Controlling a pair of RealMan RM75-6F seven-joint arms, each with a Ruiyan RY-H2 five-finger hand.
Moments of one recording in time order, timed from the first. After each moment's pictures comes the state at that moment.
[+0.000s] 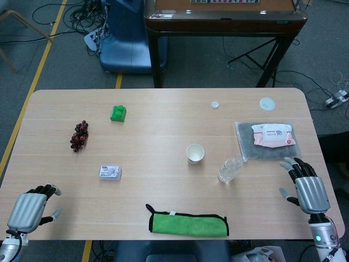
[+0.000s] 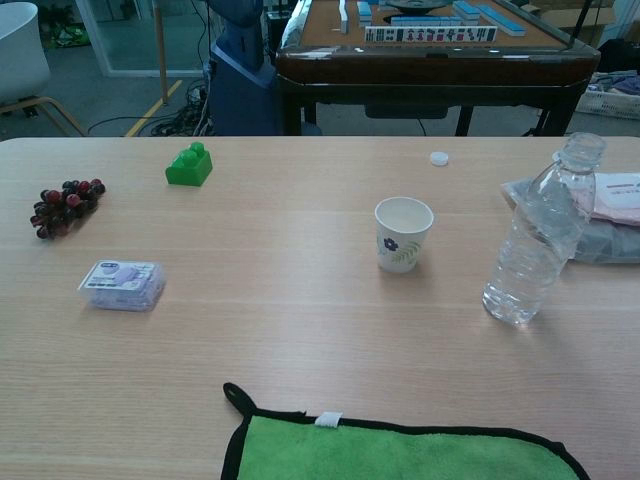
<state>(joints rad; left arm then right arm) -0.09 -1.11 0.03 -1.76 1.54 1.43 0.30 0.11 -1.29 0.04 -1.42 -1.54 1.47 -0.02</state>
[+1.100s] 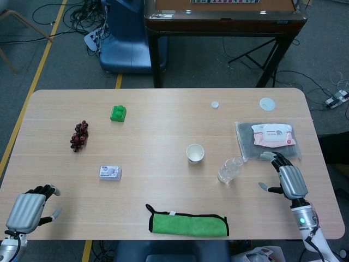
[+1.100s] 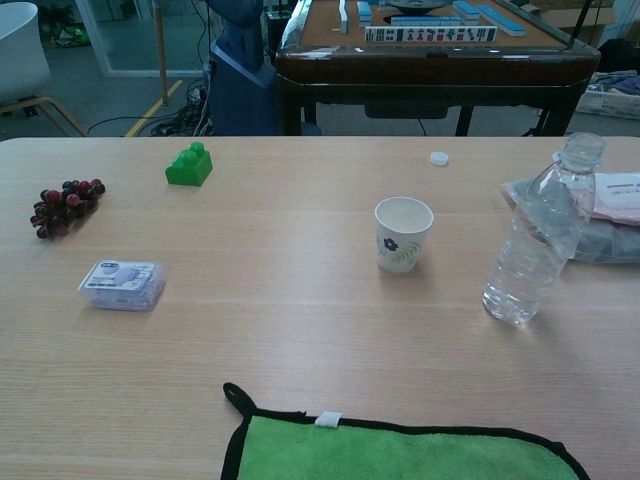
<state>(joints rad) -0.09 -1.11 0.03 -1.76 1.54 1.43 0.28 0.23 -1.42 0.08 -1.28 -1.52 1.31 0.32</state>
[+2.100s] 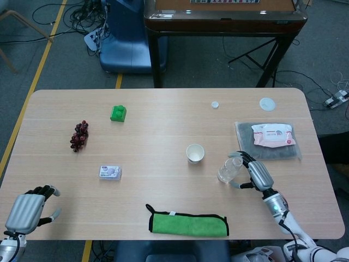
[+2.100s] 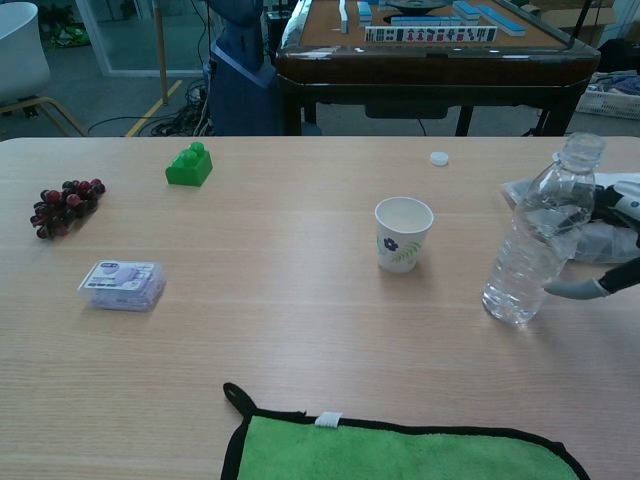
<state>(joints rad) -0.09 -1.10 0.03 -1.76 1.54 1.43 0.28 0.39 -1.66 0.03 -0.94 -1.62 1.25 0.70</state>
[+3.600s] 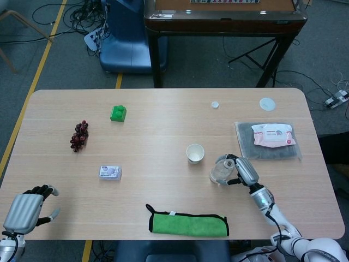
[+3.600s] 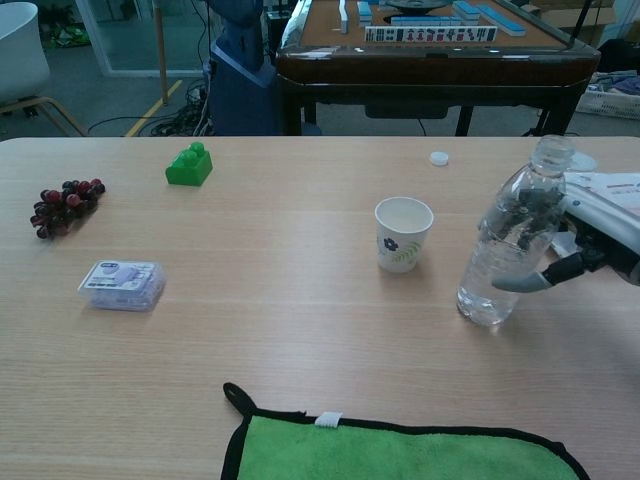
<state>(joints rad) -0.09 -1.10 0.03 -1.77 1.53 1.43 0.27 0.48 -1.85 0.01 -0.65 -1.62 1.30 0.96</state>
